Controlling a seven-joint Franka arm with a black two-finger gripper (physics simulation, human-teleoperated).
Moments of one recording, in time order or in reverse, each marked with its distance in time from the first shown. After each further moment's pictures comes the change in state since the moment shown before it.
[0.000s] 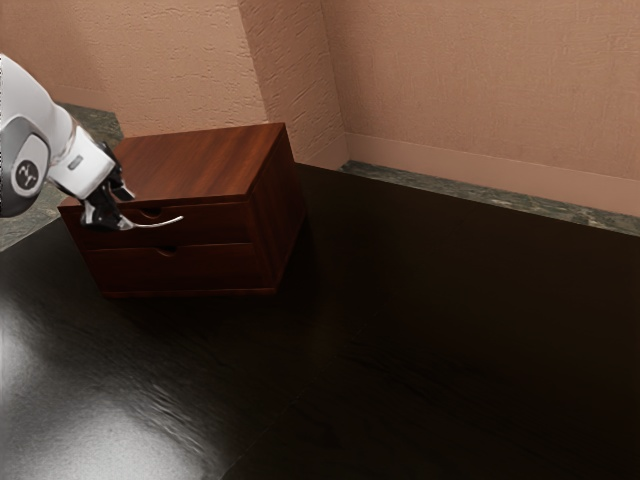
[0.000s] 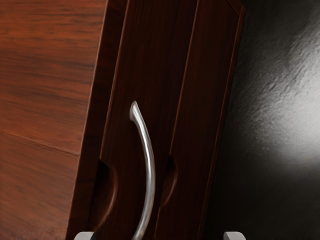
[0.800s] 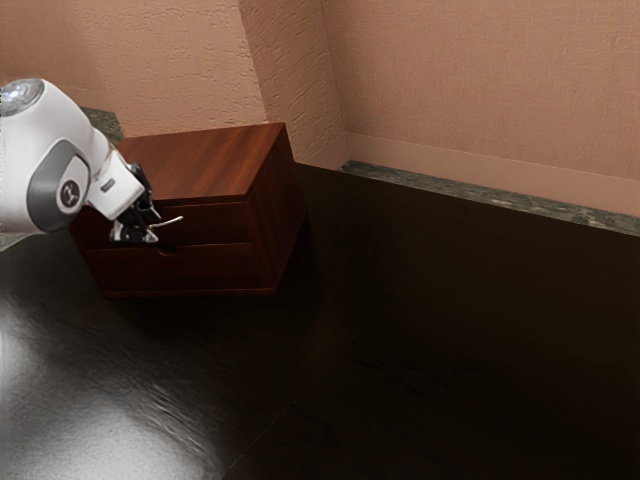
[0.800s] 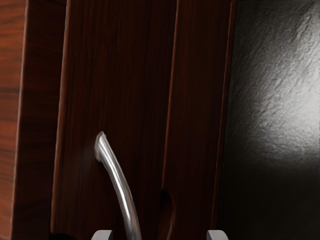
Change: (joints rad) arm -0.007 0.114 0.005 0.007 -0.036 0.077 0.102
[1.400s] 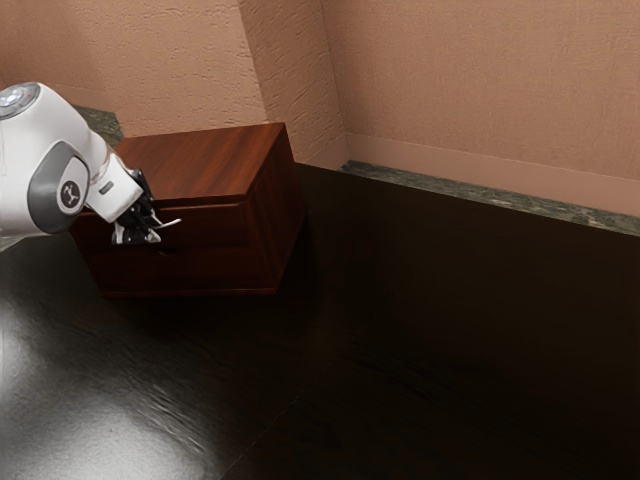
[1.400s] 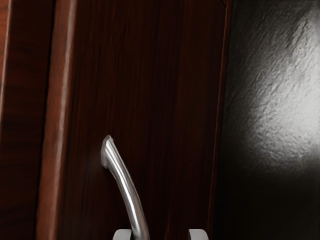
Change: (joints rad) arm -0.039 0.012 0.049 -0.001 -0.058 0.002 0.045
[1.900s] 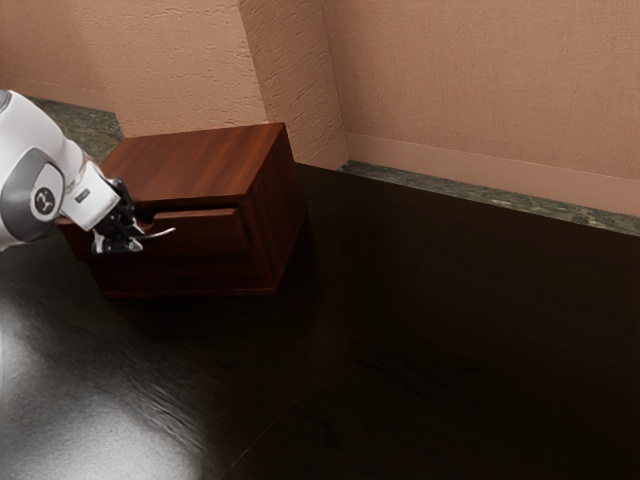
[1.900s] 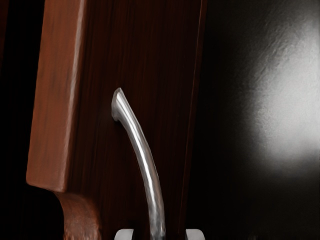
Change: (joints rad) arm -0.039 -0.063 0.054 -0.064 0.000 -0.009 0.016
